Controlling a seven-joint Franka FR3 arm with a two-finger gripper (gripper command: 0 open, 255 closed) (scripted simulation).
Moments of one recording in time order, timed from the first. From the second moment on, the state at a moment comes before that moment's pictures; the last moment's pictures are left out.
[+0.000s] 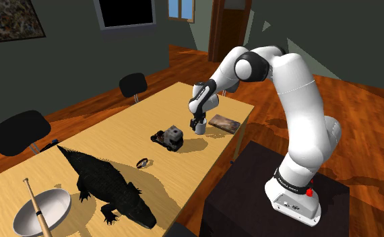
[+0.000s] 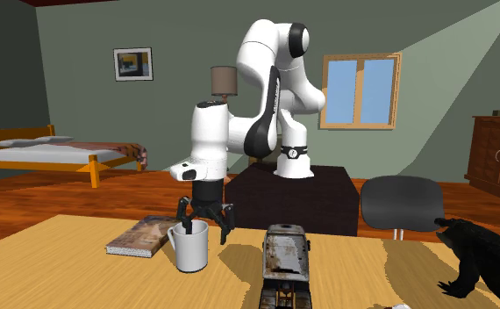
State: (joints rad) arm -0.16 0.71 -0.10 -1.92 0.03 2.67 -0.29
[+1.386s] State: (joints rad) arm -0.15 0.64 -0.11 -1.94 0.03 2.62 -0.29
